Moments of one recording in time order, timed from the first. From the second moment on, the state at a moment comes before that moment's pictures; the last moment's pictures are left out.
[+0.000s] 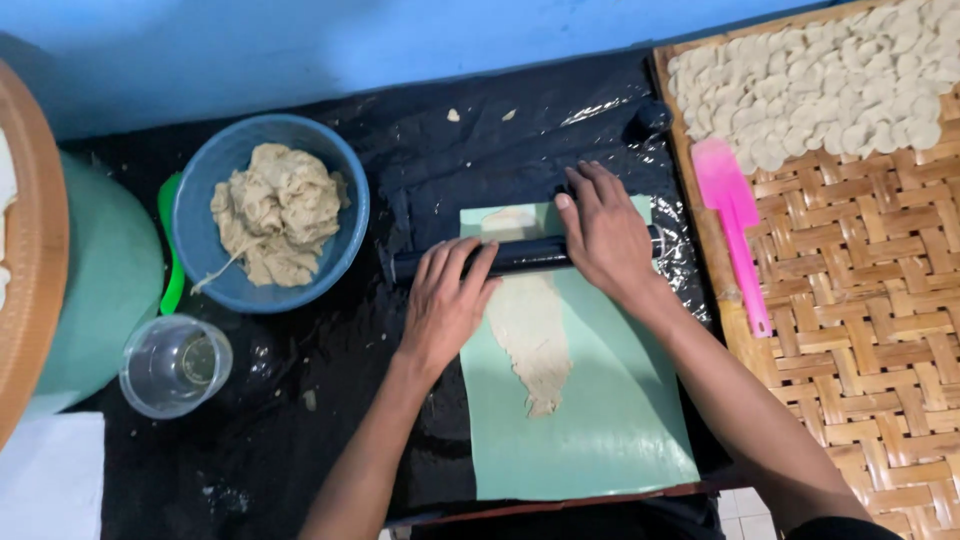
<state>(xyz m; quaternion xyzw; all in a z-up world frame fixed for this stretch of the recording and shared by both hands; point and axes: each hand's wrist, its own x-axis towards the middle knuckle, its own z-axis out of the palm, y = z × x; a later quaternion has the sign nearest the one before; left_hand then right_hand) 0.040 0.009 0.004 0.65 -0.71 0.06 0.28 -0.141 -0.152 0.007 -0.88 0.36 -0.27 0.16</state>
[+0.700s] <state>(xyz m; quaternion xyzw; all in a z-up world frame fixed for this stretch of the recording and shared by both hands) 0.052 -0.027 -0.010 0.71 -0.67 0.04 0.19 -0.115 -0.171 -0.014 -0.92 0.31 -0.22 0.07</state>
